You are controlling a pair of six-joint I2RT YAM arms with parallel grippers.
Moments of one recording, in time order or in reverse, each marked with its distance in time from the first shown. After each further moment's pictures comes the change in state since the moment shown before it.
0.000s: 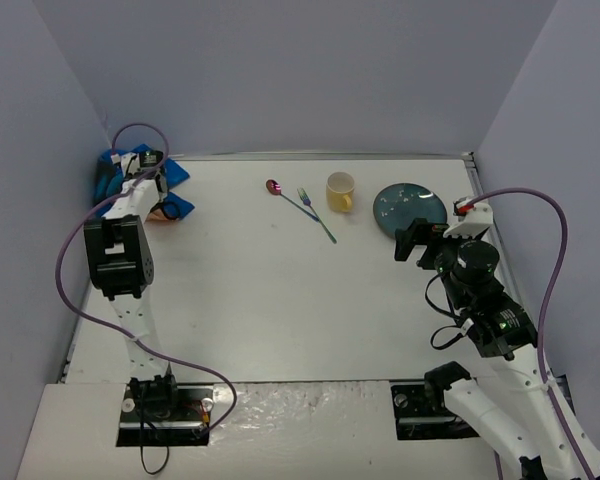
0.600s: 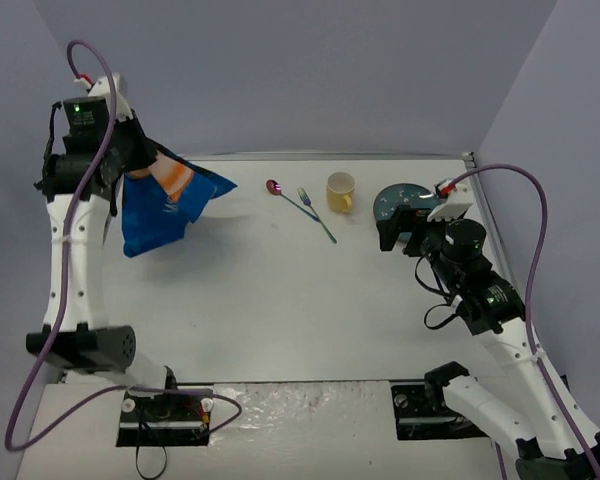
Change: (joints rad) left arm -0.073 -0.605 0.267 -0.382 0.681 0.238; right arm 0.000 0.132 0.069 0.041 -0.136 0.017
